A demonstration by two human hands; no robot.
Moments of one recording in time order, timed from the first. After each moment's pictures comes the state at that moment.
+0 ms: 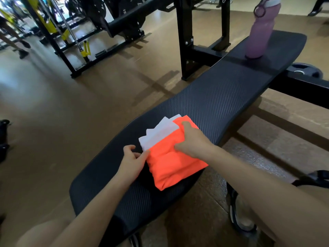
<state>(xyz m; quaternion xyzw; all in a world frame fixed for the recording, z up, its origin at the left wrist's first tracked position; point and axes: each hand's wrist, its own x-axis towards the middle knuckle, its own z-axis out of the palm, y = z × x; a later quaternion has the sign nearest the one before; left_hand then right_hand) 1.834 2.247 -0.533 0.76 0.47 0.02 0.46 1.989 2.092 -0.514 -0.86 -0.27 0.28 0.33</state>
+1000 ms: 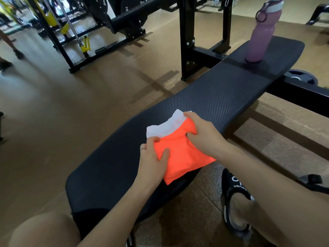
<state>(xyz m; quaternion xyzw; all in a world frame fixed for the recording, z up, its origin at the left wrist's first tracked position) 1.848 2.182 -0.531 0.84 0.34 0.11 0.40 2.010 2.063 -0.521 -0.84 -0.34 0.16 0.39</state>
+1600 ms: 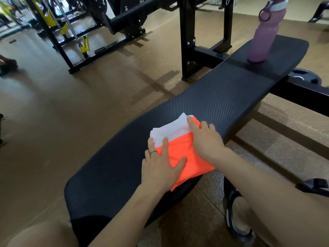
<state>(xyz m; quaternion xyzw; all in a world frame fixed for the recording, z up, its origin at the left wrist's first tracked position) 1.871 2.177 -0.543 0.93 0.33 -0.06 0.13 2.013 2.082 -0.537 -0.93 -0.32 0.13 0.14</state>
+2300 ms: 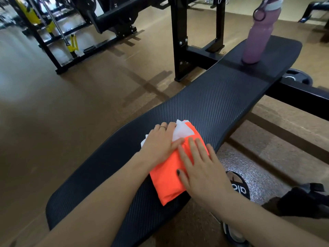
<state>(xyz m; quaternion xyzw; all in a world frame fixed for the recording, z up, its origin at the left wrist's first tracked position) 1.970 2.233 -0.550 0.99 0.11 -0.06 0.07 1.964 2.043 -0.551 -0.91 -0.41 0.06 0.06</state>
